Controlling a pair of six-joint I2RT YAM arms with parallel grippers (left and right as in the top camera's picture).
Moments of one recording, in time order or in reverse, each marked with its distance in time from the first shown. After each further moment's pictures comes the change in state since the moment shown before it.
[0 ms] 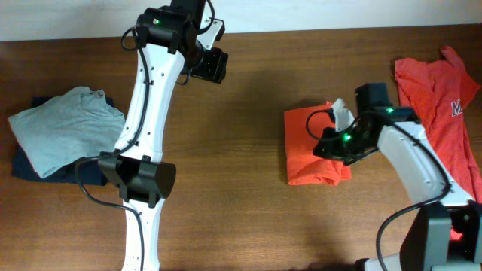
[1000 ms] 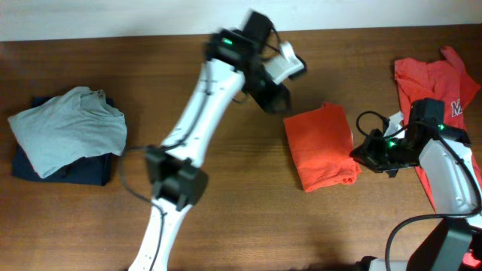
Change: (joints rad) left arm -0.257 0.135 -0.037 0.066 0.389 0.402; right arm -0.326 -0.094 -0.077 -0.027 -0.073 0.246
